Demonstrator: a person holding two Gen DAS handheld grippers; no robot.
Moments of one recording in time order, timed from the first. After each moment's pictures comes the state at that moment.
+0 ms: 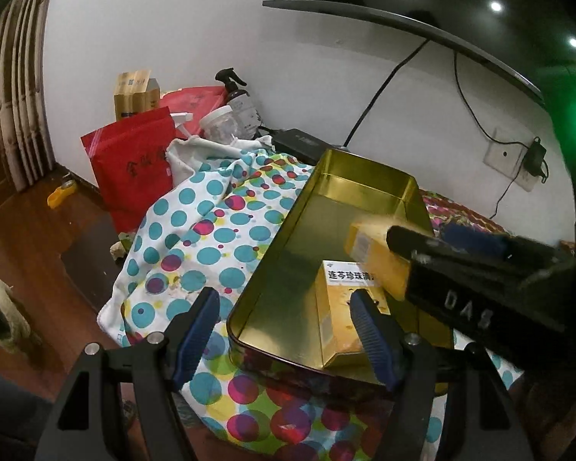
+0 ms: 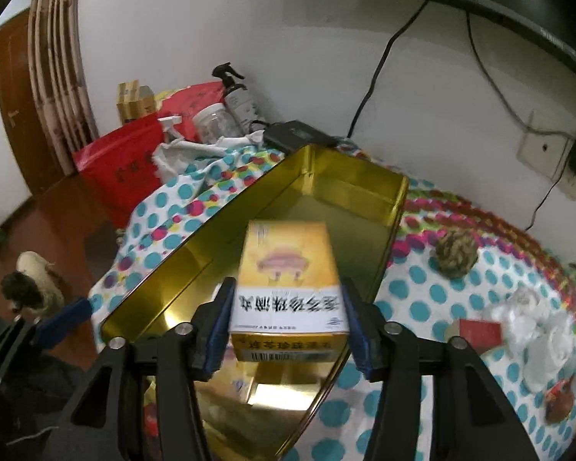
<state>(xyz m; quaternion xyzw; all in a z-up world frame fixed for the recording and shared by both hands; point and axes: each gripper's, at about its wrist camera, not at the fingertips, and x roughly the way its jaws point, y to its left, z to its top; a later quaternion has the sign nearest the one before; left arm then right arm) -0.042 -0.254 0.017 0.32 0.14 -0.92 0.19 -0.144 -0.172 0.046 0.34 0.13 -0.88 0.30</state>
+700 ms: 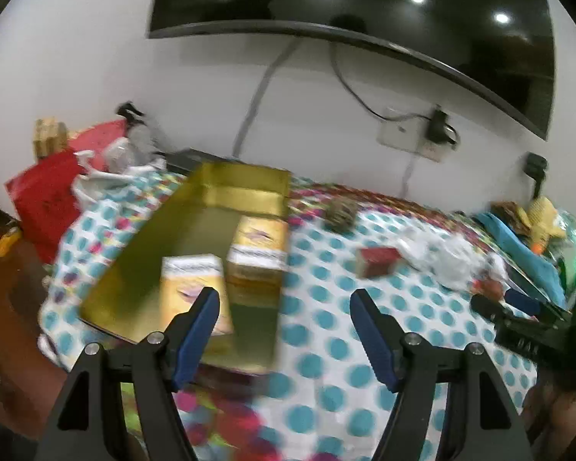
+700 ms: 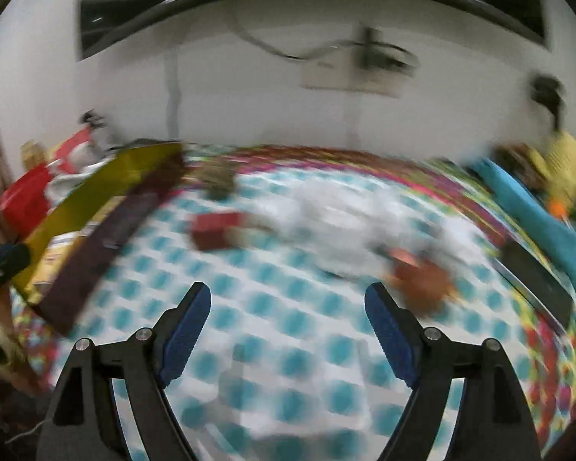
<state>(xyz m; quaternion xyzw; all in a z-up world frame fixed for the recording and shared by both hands) -0.052 -0.138 0.023 0.29 0.09 -0.95 0.05 -0.142 0.097 0.010 0.34 0.03 -0.93 0.13</state>
